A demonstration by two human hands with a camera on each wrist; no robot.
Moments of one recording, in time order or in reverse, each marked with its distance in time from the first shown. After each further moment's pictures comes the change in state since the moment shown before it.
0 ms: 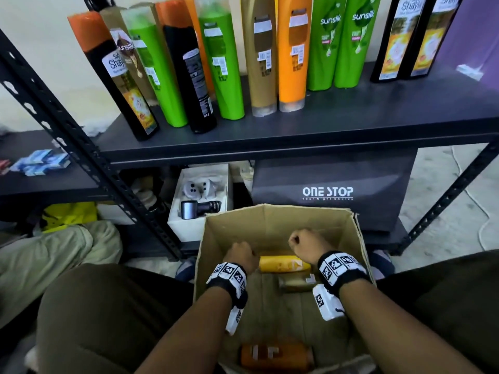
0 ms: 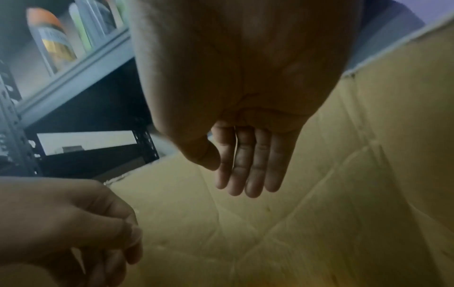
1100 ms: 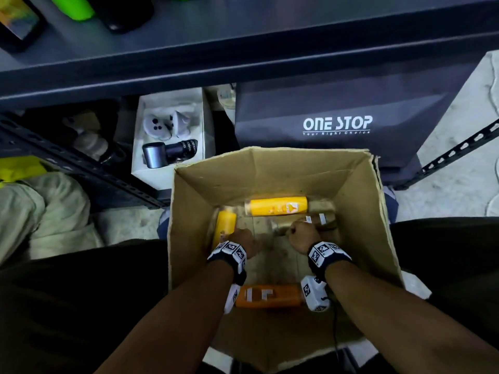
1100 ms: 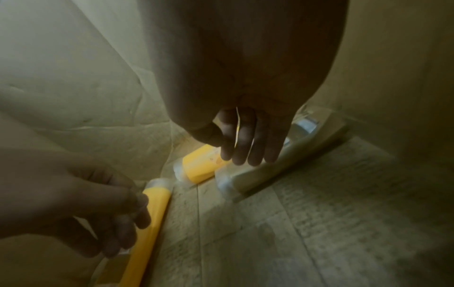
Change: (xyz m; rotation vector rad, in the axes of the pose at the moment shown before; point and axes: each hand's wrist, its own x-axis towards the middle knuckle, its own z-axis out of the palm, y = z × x) left_hand 0.046 -0.034 0.132 0.204 -0.417 0.073; right_hand 0.022 0.085 0.147 0.095 -0.245 0.300
